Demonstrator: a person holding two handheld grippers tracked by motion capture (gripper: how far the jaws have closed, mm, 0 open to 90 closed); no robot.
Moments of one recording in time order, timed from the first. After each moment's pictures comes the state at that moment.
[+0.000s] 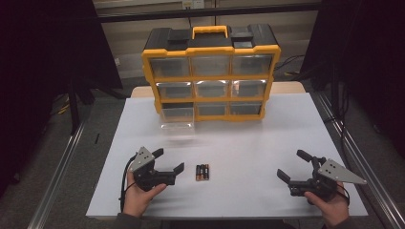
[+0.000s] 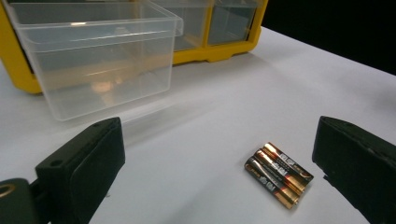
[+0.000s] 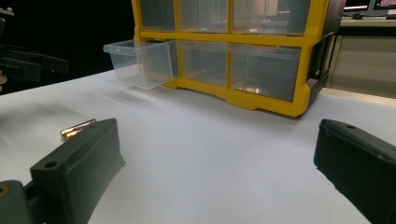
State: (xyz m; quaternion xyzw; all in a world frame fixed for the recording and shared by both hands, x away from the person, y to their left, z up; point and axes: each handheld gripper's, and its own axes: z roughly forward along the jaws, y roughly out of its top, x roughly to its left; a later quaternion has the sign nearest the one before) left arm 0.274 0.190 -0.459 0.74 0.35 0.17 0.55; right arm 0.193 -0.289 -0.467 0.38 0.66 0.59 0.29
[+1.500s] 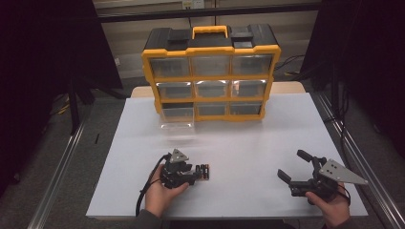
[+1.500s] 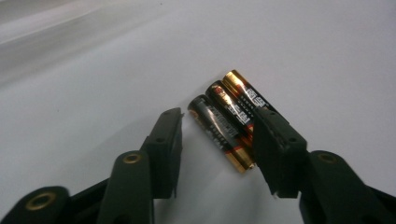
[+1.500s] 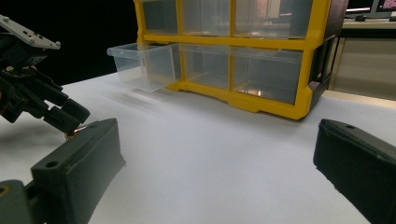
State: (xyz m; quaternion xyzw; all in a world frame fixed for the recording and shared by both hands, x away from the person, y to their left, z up) left arm 0.278 0.126 -0.470 0.85 0.37 0.08 0.37; right arm 0.192 -0.290 -0.465 0.37 0.66 0.59 0.29
